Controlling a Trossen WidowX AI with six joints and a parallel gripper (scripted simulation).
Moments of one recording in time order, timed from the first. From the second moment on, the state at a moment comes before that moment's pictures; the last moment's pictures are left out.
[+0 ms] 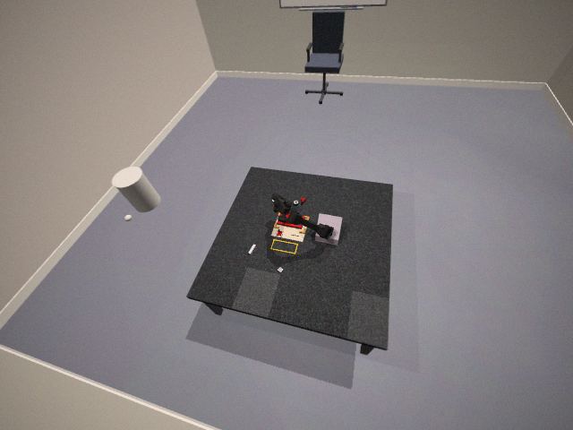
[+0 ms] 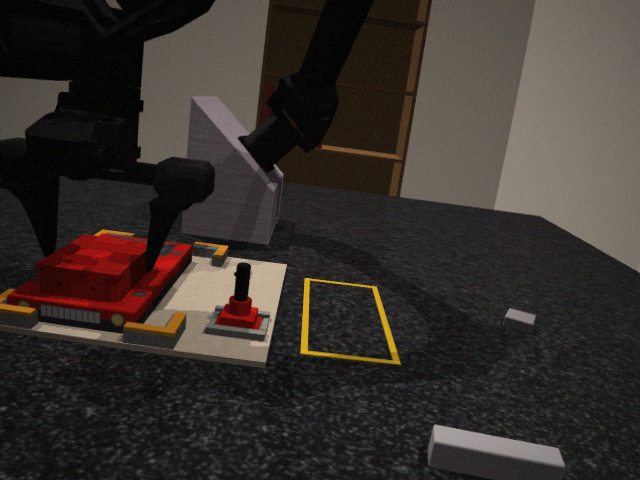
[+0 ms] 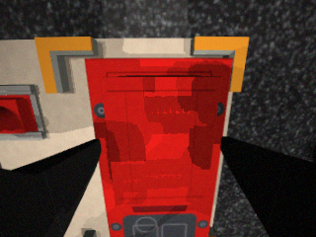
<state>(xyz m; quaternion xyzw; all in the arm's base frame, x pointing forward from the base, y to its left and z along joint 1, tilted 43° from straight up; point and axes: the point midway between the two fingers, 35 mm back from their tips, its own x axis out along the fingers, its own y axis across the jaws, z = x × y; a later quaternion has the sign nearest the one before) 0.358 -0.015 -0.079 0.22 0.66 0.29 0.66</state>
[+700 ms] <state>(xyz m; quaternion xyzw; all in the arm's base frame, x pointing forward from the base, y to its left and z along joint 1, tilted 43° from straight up) 0.358 -0.013 -0.081 0.22 0.66 0.29 0.66</state>
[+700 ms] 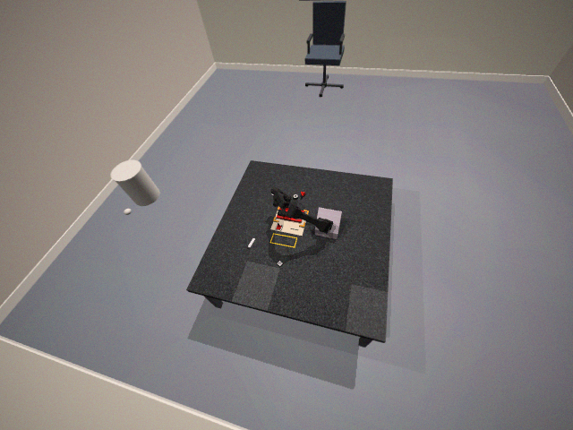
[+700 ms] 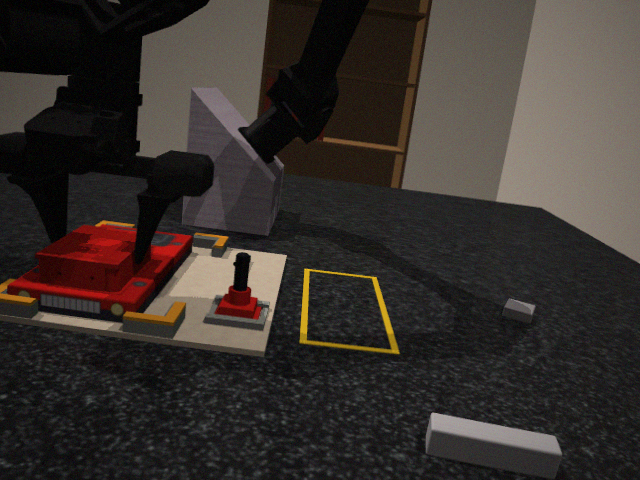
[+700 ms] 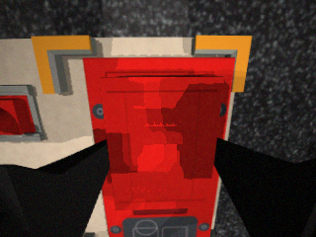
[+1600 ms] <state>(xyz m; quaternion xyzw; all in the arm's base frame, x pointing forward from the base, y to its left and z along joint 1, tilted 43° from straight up) 0.359 -0.023 -0.071 0.22 0.66 0.29 0.66</state>
